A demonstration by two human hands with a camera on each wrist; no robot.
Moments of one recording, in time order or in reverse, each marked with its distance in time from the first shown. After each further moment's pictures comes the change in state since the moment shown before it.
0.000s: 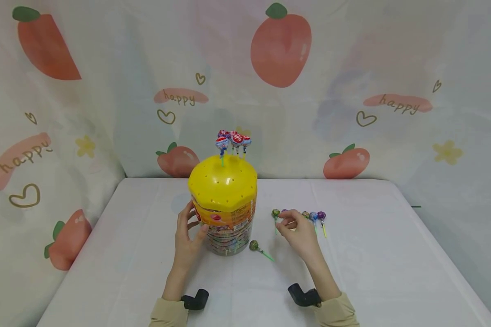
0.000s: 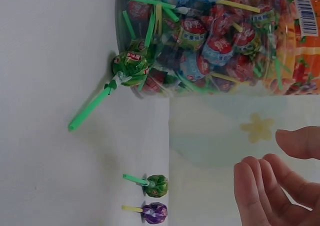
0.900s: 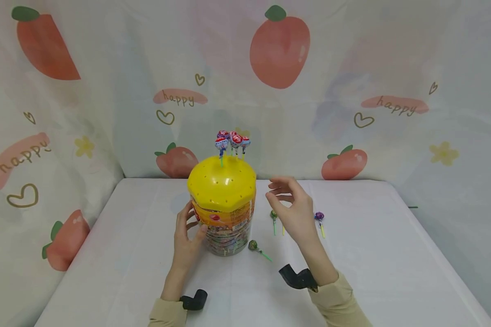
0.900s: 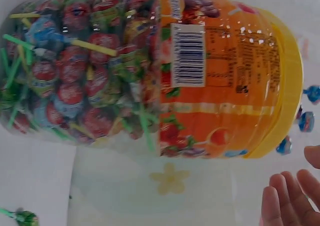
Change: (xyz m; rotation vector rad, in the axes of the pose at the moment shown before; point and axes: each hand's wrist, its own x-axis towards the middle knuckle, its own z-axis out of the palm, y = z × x) left_hand 0.000 0.001 -0.001 -0.002 -0.010 -0.027; right_hand 0.004 -0.082 -0.024 0.258 0.154 -0.389
